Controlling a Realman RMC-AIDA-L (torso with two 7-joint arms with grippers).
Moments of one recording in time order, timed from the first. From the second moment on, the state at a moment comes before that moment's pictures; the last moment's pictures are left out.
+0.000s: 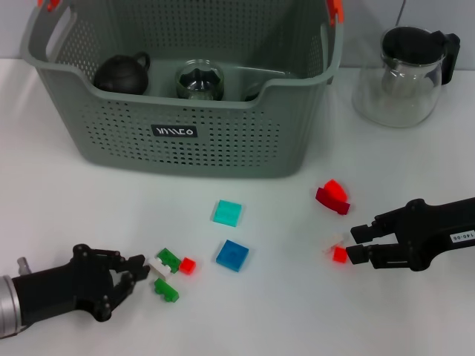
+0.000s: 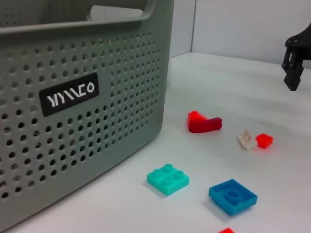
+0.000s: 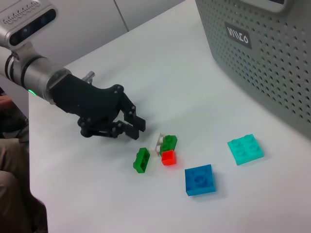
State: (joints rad) left arm -0.31 -2.17 0.40 0.63 2.25 1.52 -0.90; right arm 0.57 2.09 -0.80 -0.90 -2.29 -1.71 1.72
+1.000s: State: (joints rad) left arm -0.26 -2.18 0.28 0.46 2.24 1.57 -0.70; right arm 0.57 2.09 -0.80 -0.90 -2.29 -1.71 1.72
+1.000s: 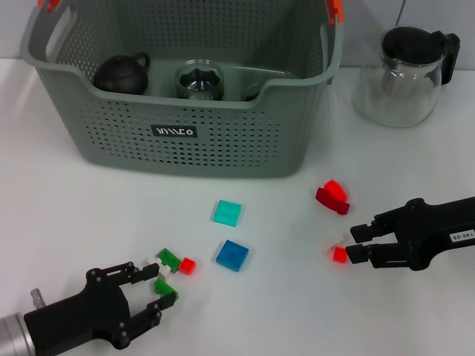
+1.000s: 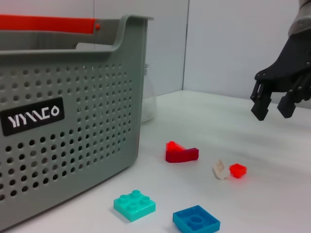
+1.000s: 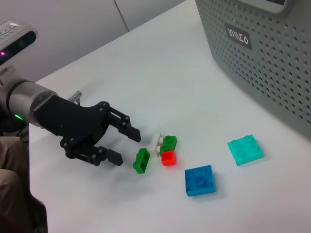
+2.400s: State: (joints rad) left arm -0.26 -2.17 0.14 0.33 2.24 1.47 -0.49; right arm 0.56 2.09 -0.80 -0.90 -2.29 -1.70 1.72
